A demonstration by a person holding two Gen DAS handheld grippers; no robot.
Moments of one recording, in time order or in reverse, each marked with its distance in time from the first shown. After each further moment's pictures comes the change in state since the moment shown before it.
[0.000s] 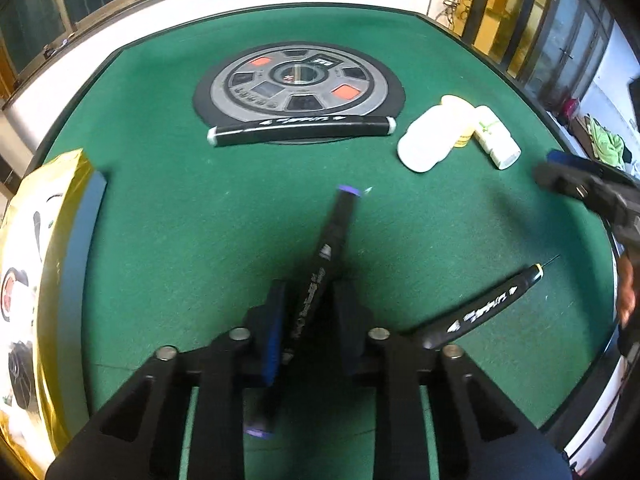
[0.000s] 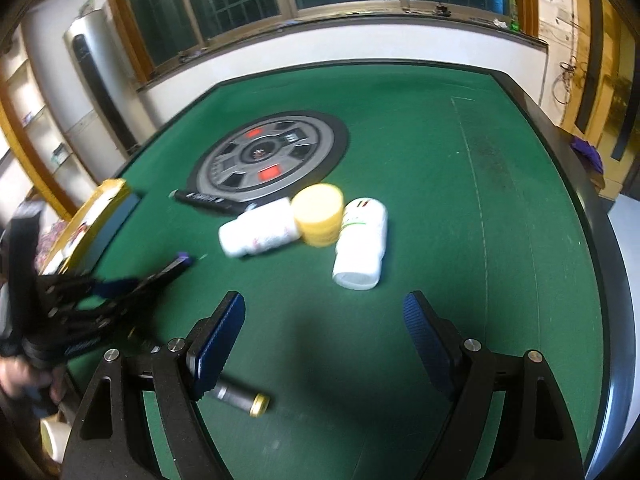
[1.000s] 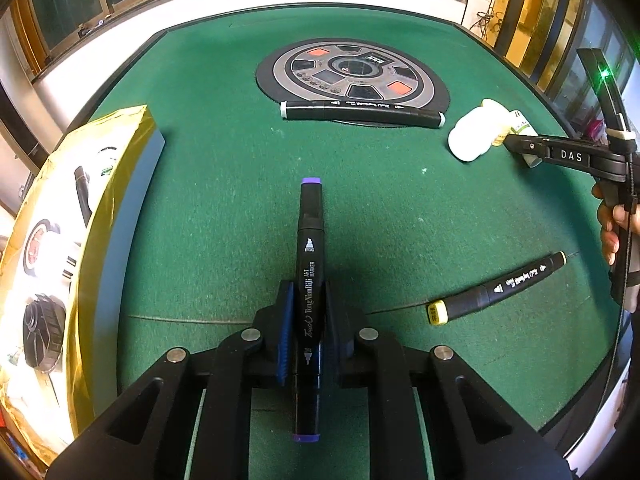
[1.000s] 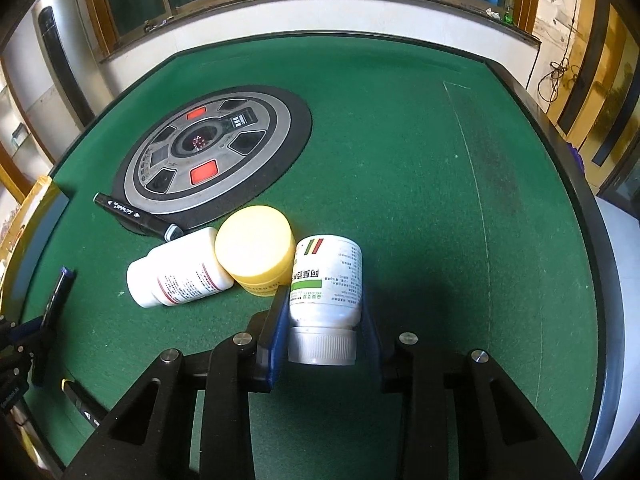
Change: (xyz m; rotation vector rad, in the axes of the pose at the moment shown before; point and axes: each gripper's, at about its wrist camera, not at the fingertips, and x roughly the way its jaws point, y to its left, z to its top) left arm -0.008 0.028 -0.022 -0.080 -0.002 0.071; right arm 0.061 -0.010 0.034 -0.025 0.100 -0.139
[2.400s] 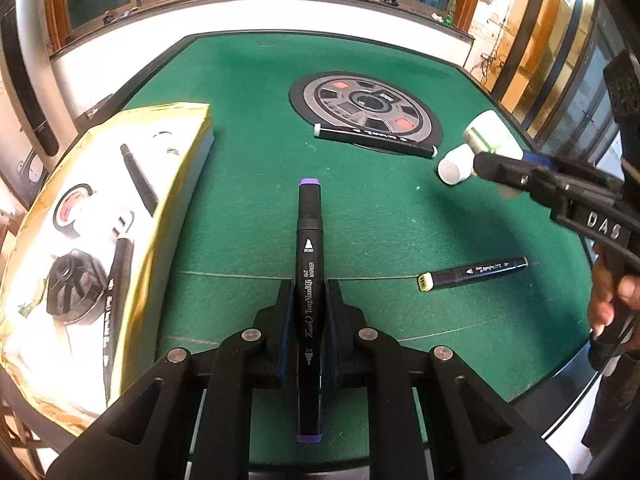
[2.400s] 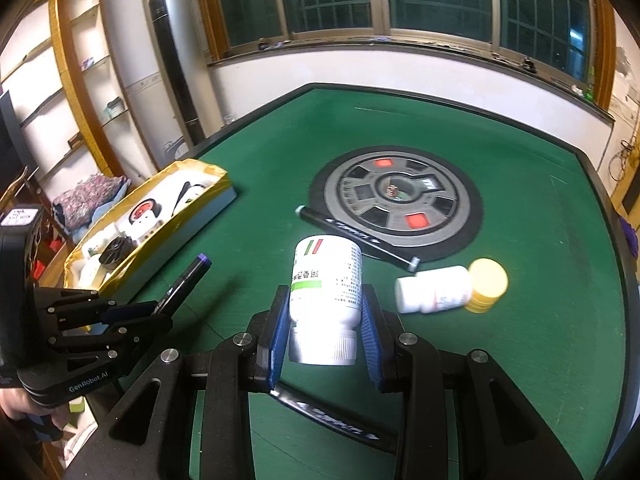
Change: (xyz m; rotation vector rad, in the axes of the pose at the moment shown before) left arm -0.054 0.033 -0.026 -0.115 -0.094 -0.065; right arm -0.078 0.141 -0.024 -0.231 -0.161 0.246
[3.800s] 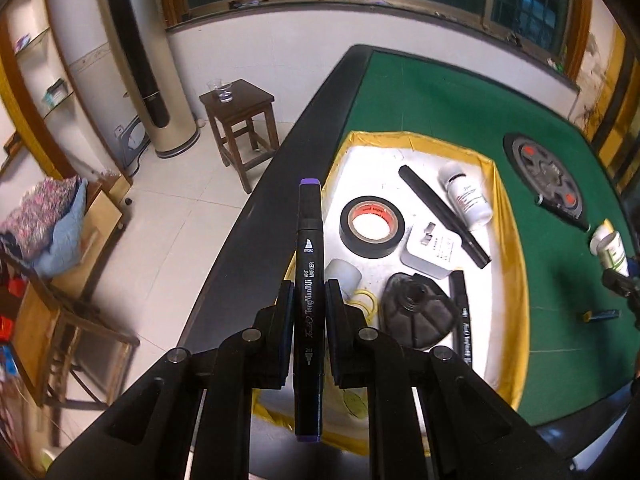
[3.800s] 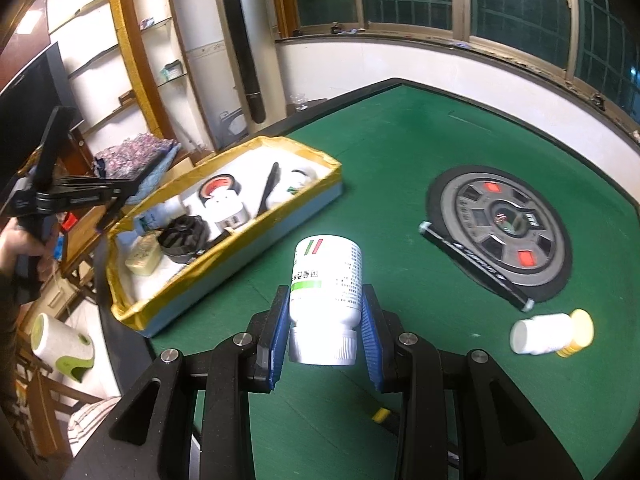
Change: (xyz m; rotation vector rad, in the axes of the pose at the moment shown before) left arm -0.052 0.216 0.006 -0.161 -0.021 0.307; right arm 0.030 0.098 0.014 -0.166 0.050 0.151
